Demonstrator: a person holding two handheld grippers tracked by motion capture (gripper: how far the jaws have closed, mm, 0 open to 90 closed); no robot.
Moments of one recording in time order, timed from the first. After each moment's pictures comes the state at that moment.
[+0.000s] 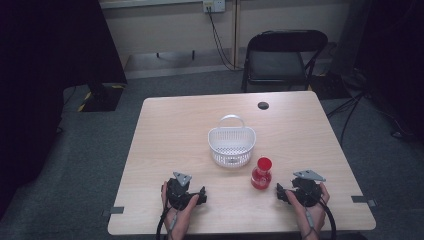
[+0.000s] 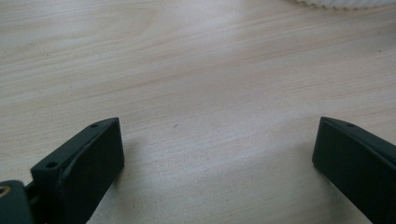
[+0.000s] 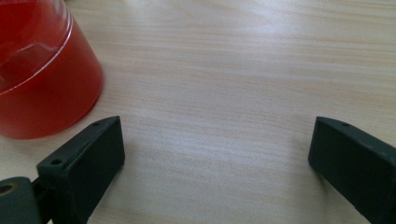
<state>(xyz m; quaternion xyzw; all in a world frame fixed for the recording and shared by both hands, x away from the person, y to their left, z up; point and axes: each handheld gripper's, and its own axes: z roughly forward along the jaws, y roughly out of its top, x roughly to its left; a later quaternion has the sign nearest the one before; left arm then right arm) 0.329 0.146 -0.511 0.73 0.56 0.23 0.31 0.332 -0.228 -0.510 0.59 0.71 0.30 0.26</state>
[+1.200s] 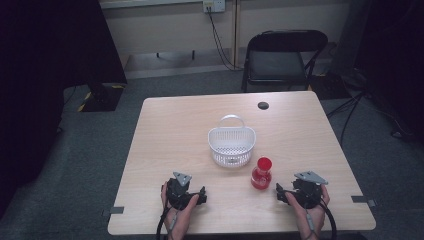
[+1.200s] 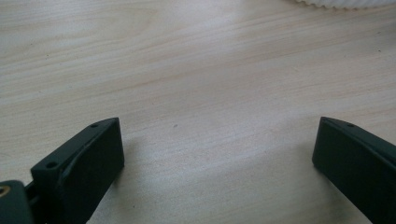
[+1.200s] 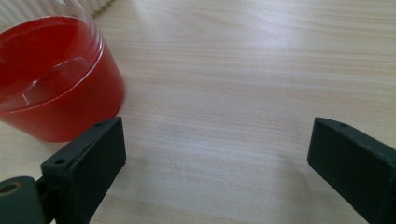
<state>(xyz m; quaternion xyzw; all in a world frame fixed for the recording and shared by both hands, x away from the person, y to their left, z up) 0.329 0.146 -0.511 0.73 0.56 0.23 0.31 0.322 -0.226 -0.503 0.58 0.70 0.33 0.26</state>
